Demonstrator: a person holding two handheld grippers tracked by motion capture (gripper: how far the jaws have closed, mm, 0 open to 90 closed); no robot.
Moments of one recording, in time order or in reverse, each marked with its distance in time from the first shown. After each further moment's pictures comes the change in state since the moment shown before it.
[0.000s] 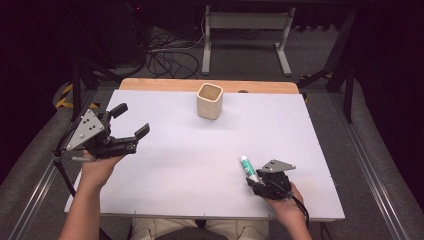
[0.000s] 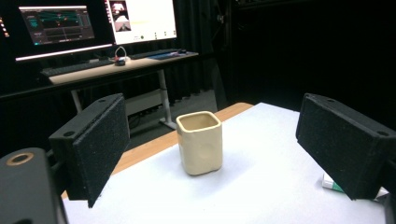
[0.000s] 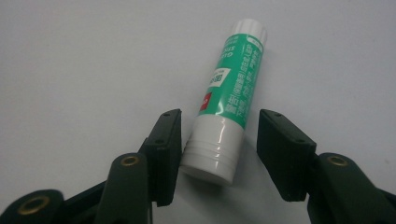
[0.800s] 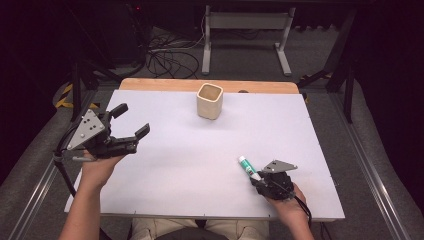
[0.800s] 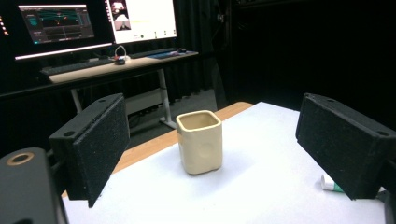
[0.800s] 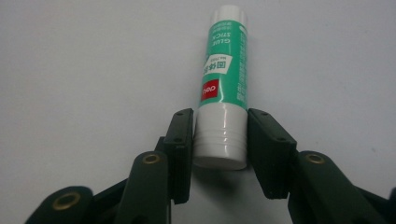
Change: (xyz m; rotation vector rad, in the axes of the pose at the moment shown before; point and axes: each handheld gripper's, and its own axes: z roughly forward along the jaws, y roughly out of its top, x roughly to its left) left arm 0.000 -0.001 0.001 0.005 -0.002 -0.002; right arm -0.004 -0.003 -0.003 0.016 -0.002 -0.006
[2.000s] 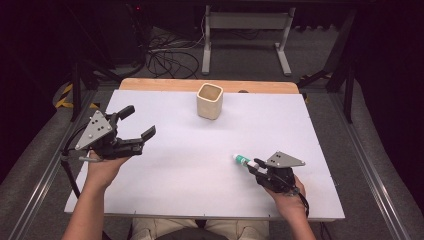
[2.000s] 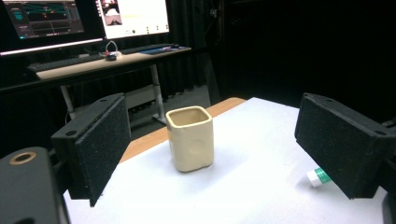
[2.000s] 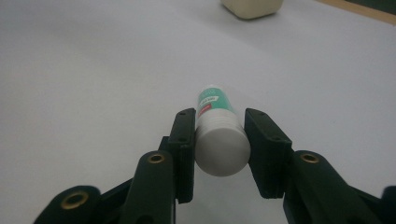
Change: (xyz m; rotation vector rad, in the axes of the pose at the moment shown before) left arm -0.008 -0.005 0.010 0.016 -0.032 0.000; right arm 0.000 0.028 -0.019 -0.213 0.018 -0.042
